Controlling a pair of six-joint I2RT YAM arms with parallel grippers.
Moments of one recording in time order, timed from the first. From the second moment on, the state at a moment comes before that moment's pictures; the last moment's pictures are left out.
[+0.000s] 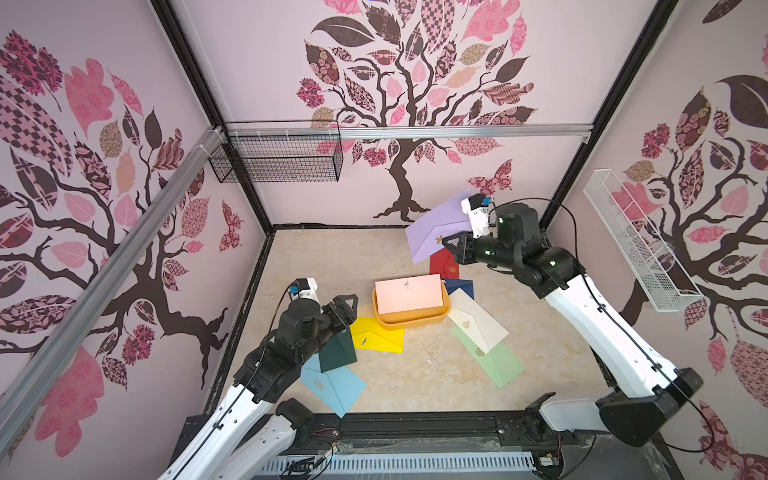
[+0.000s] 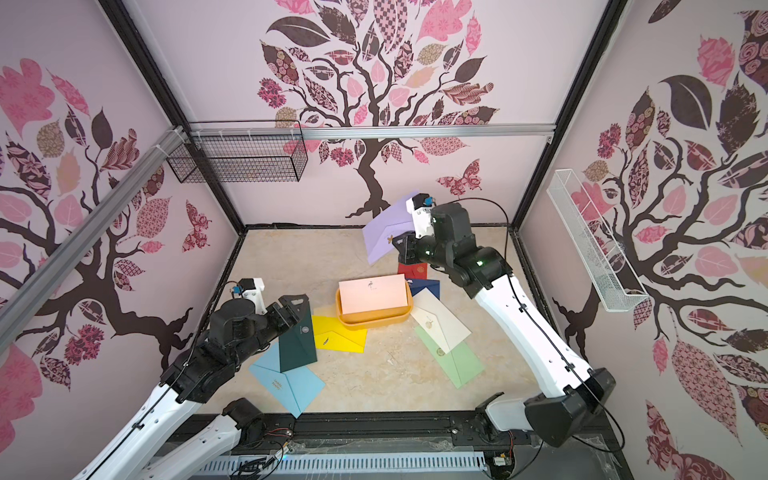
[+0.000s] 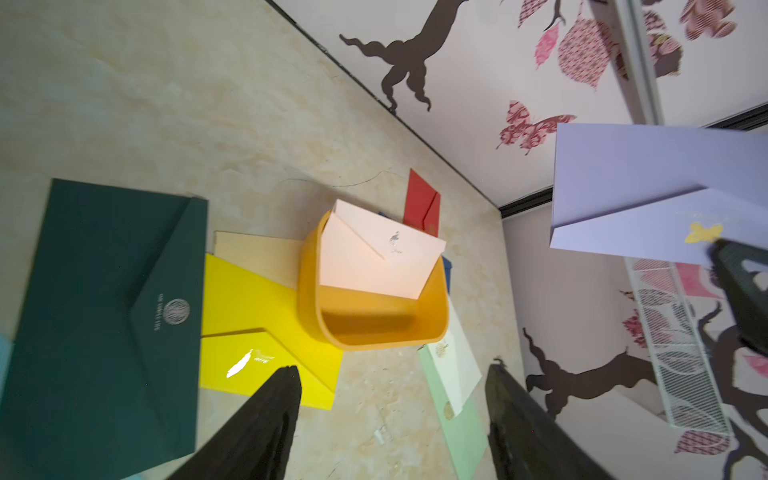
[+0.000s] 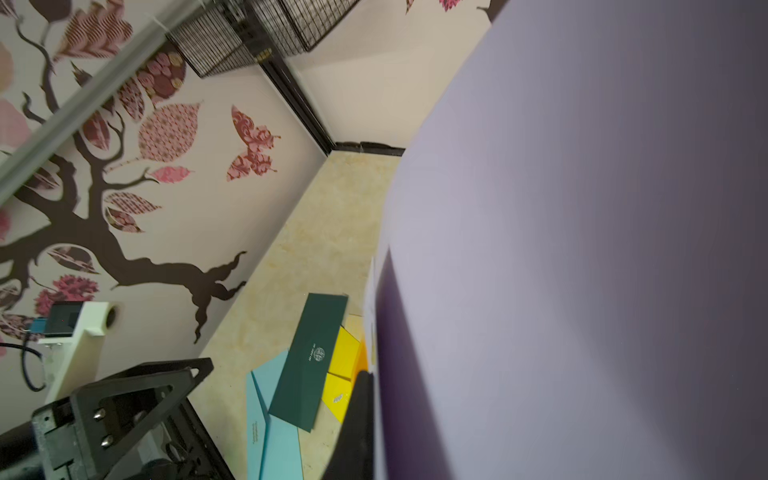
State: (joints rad) left arm -0.57 0.66 0.80 -0.63 -0.13 -0.90; right arm 0.51 1.40 1.63 -0.74 -0.23 0.28
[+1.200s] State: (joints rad) left arm -0.56 1.02 1.27 -0.85 0.09 -0.11; right arm 0.74 1.60 1.65 -1.26 0.16 -0.91
